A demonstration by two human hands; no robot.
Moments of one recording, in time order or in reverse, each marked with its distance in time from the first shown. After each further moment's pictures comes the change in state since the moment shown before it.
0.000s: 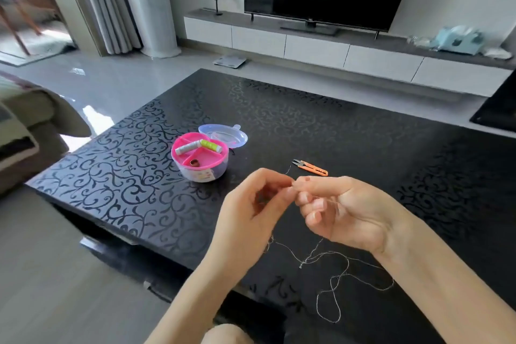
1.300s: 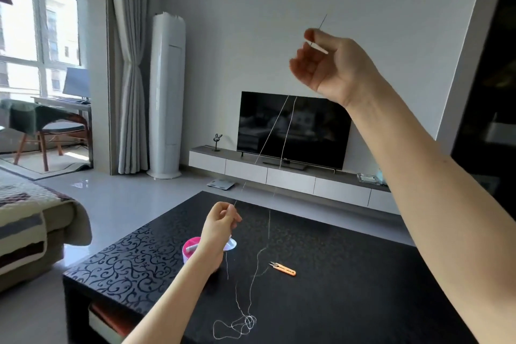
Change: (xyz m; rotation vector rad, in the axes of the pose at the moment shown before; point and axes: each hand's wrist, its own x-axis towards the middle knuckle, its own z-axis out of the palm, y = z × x) left_hand 0.016 0.096 -0.052 -0.232 0.269 -0.099; right_hand -0.235 -0.164 0.224 -0.230 -0.290 -1.042
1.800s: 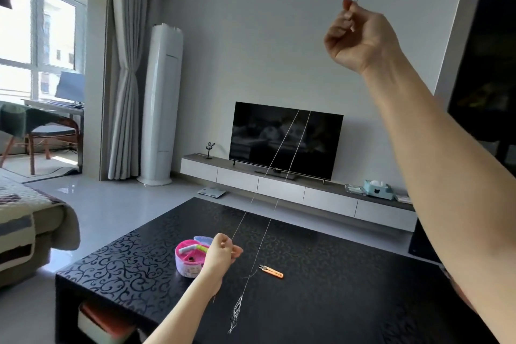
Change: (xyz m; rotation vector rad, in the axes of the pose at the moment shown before) left_hand -0.025 -0.053 0.008 0.078 -0.069 -0.173; right_hand 0.000 -0.076 0.017 0.302 0.014 -0.097
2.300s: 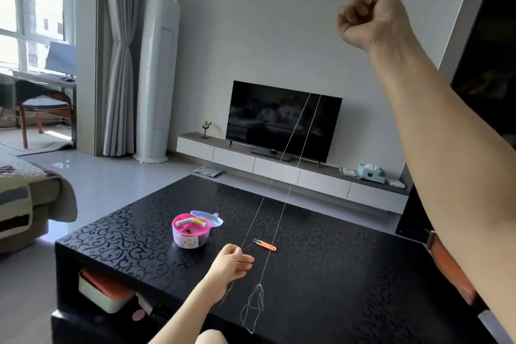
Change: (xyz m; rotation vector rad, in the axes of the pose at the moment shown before) left_hand -0.043 -0.053 0.016 -0.106 -0.199 -0.230; right_hand -0.005 0.000 -0.011 0.096 0.107 -0.025
